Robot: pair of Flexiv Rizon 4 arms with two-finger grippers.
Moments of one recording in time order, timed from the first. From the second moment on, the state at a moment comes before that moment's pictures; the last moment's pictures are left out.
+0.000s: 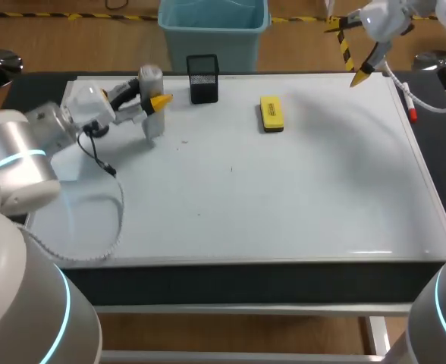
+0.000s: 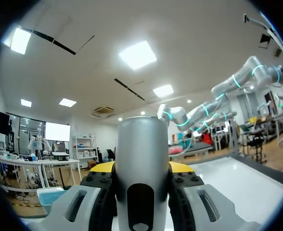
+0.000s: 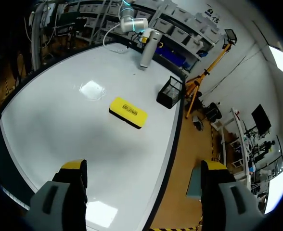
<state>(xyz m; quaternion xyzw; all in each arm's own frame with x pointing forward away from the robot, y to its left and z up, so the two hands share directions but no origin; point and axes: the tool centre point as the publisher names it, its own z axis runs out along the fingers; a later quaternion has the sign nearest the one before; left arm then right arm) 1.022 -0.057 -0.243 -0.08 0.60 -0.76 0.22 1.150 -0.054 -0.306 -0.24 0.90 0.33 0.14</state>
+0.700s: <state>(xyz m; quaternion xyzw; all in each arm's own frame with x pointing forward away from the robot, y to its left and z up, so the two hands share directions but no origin) 1.137 -0.071 -0.162 -0.02 0.56 -0.81 0.18 1.150 -0.054 -0.306 -0.24 0.90 0.33 0.14</state>
